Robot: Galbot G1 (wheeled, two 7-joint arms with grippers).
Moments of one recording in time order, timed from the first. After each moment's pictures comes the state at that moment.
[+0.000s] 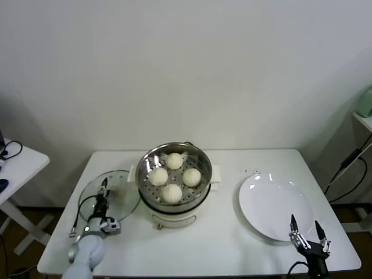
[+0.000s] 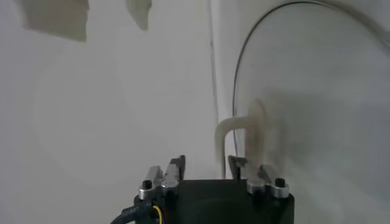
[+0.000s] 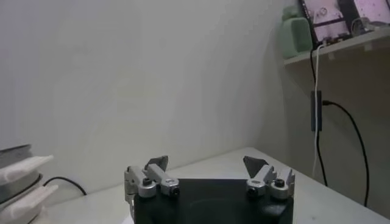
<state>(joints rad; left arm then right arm) 1.12 -1.31 -0.56 -1.30 1.38 0.10 -0.17 -1.77 1.31 0.71 1.88 0.59 0.33 -0.02</state>
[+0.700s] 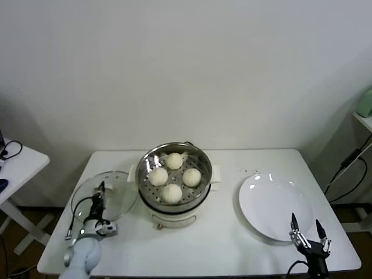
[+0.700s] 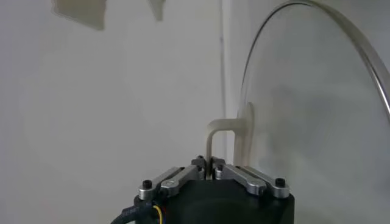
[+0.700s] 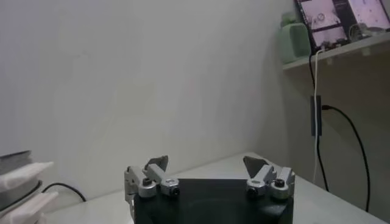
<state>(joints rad) 1.15 -1.31 -0.59 -1.34 1.34 0.08 -0.20 -1.76 1.31 0.71 1.88 0.59 0.35 -0.02</state>
